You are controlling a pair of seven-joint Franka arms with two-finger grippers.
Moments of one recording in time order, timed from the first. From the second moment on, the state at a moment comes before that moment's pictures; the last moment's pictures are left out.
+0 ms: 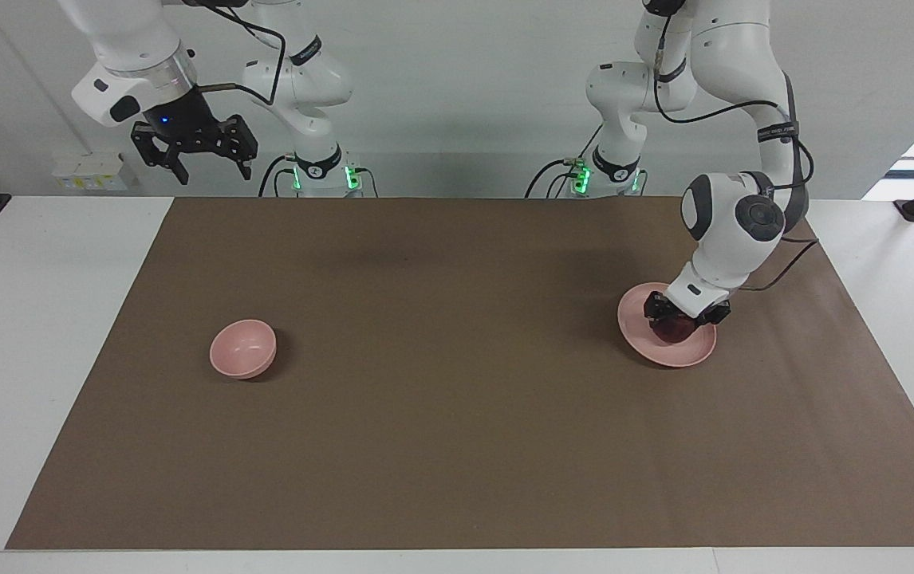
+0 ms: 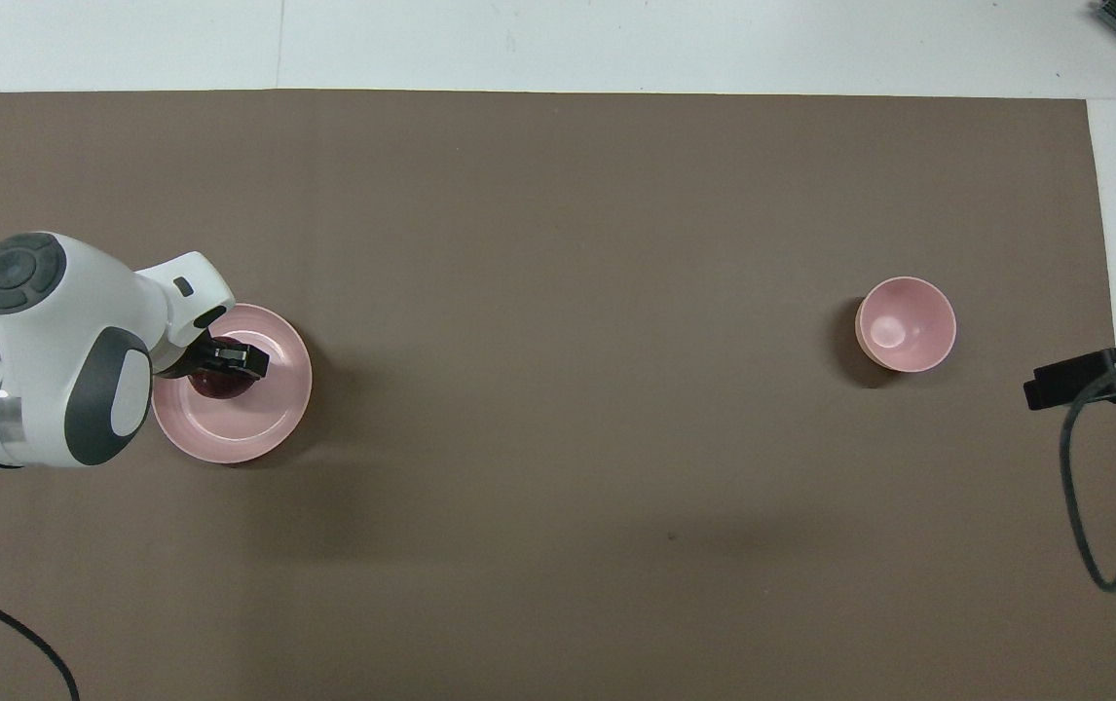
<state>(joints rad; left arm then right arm) -0.14 0.19 0.04 -2.03 0.00 2.14 0.09 0.02 -0.08 -0.02 -1.58 0.01 1.42 -0.09</state>
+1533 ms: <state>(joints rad) -0.23 0.33 -0.06 -1.54 -0.24 1.81 -0.09 -0.08 -0.17 -0.04 -1.96 0.65 1.57 -0.39</state>
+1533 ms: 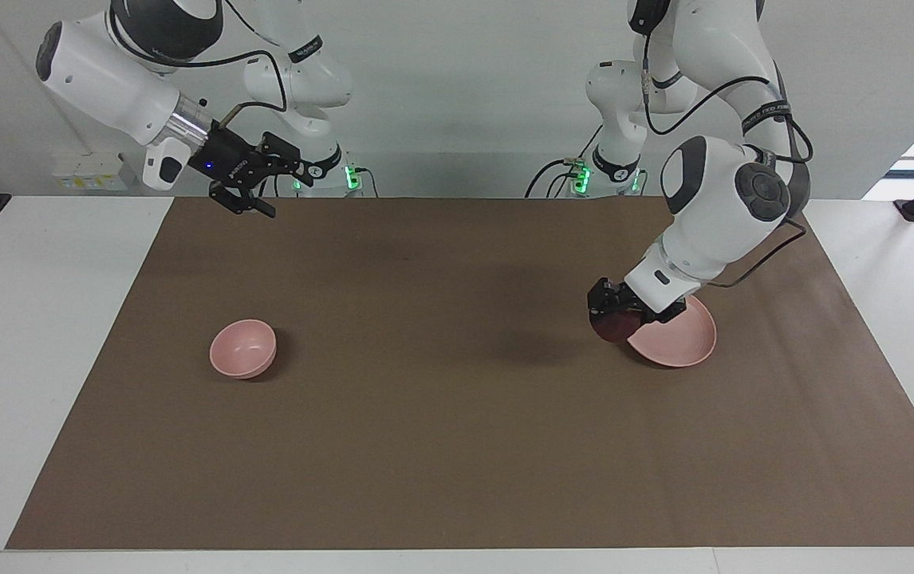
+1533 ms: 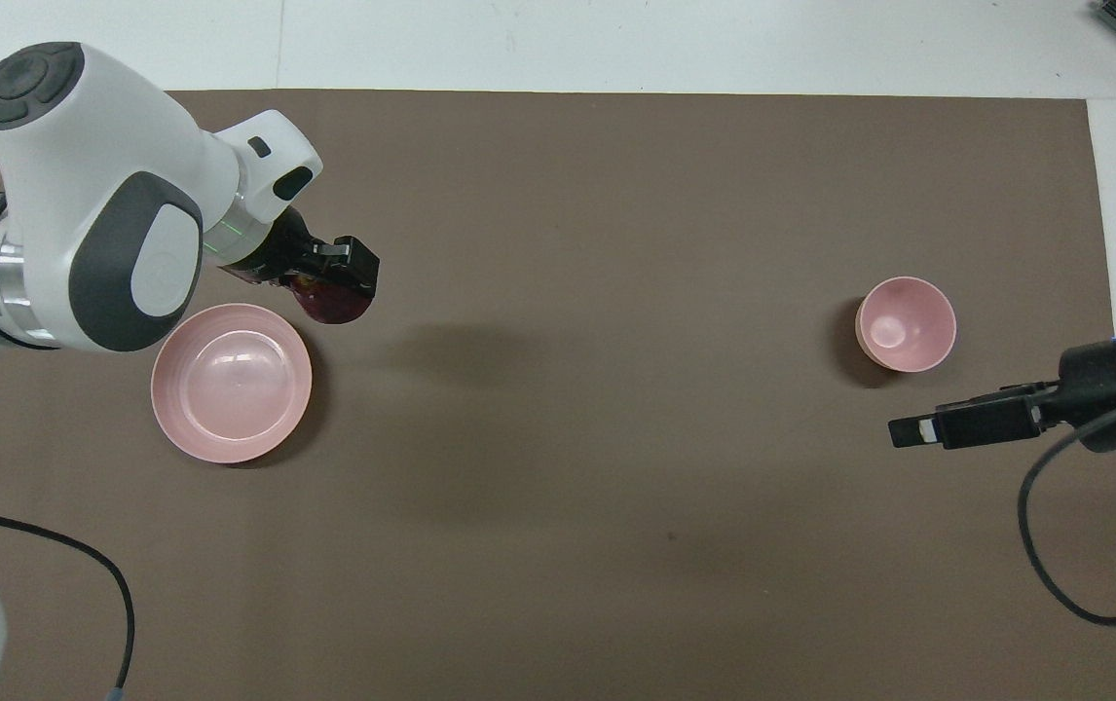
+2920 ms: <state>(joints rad) -0.26 0.27 -0.20 -1.52 -0.93 1.61 -0.96 -0.04 -0.30 -0.02 -2.14 1.01 1.57 -0.32</state>
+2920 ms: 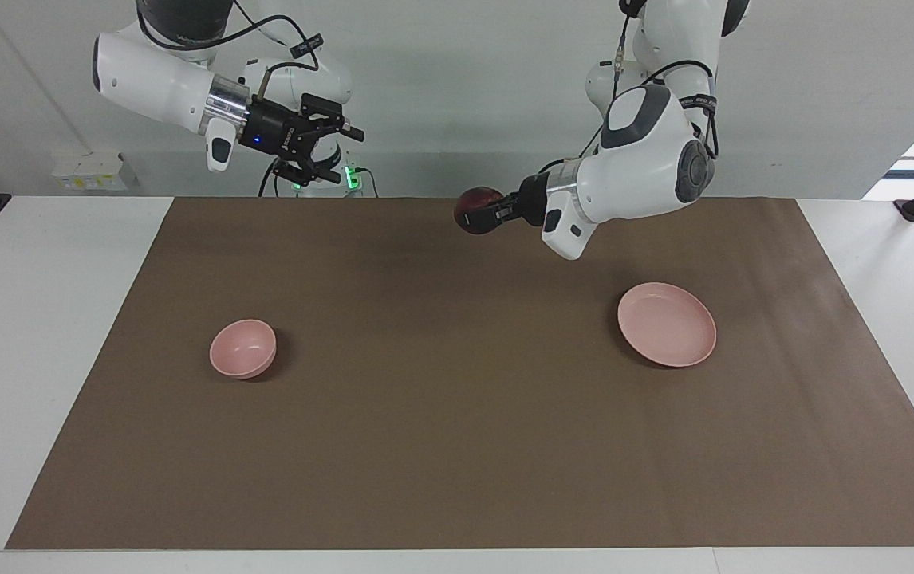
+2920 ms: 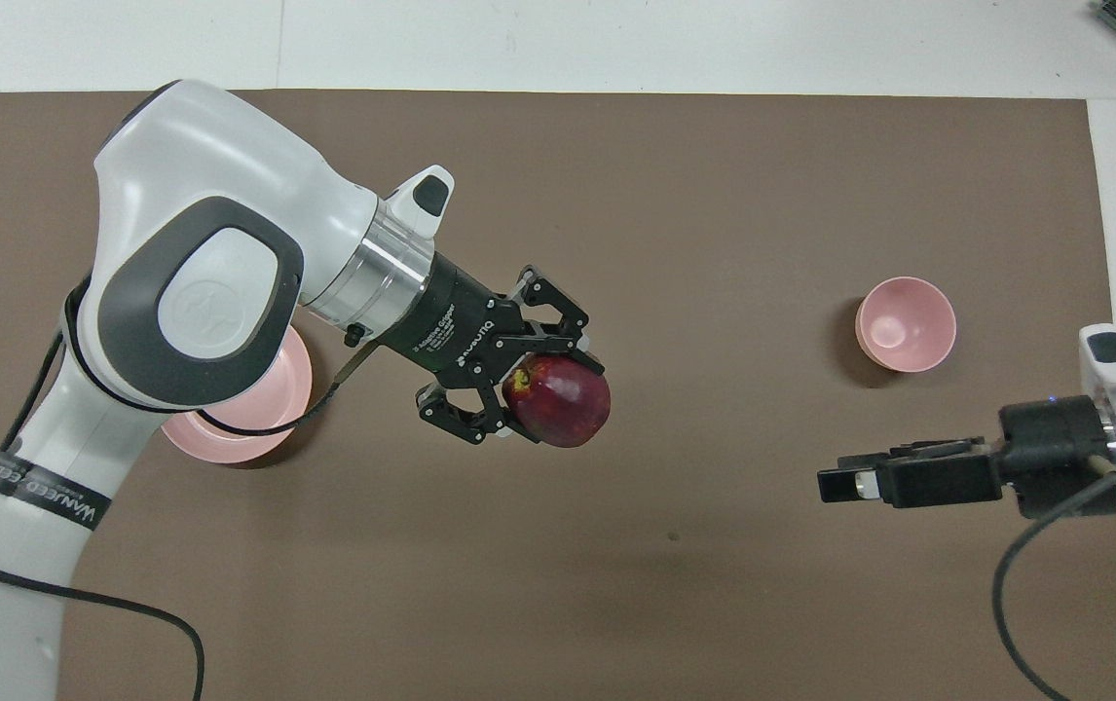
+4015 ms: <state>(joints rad) -0.27 0.27 -0.23 -1.63 -1.42 1.61 -1.15 -0.04 -0.33 -0.02 -2.17 1.22 1.58 0.05</state>
